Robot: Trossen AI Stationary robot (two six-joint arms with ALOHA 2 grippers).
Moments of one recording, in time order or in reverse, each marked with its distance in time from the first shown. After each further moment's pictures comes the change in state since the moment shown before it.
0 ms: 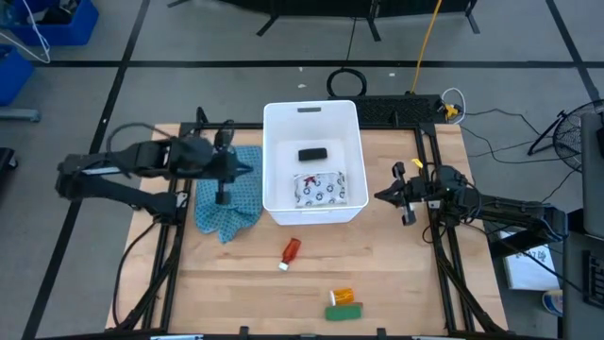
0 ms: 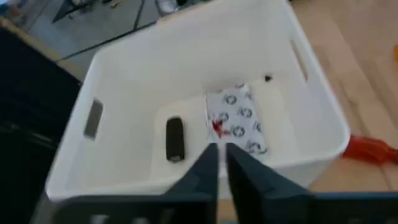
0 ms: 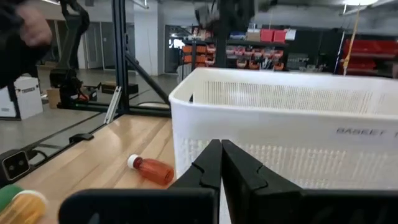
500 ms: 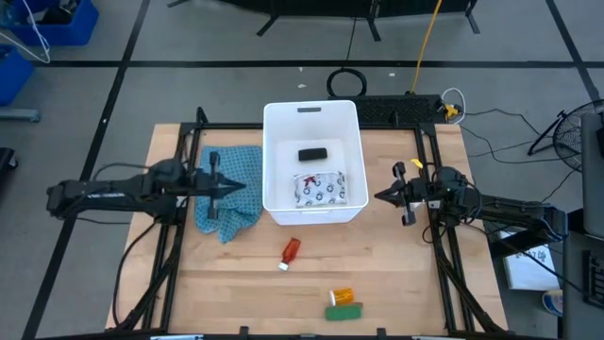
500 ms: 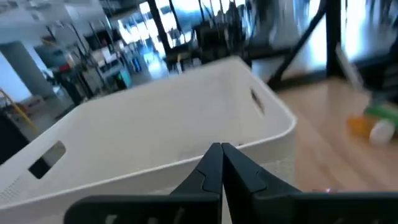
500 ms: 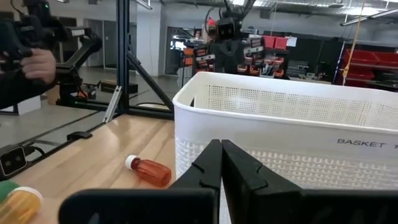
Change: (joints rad) left arm 0.077 -0.511 -0.807 0.831 0.291 -0.027; right arm 0.000 0.000 0.000 0.011 -0.001 -0.039
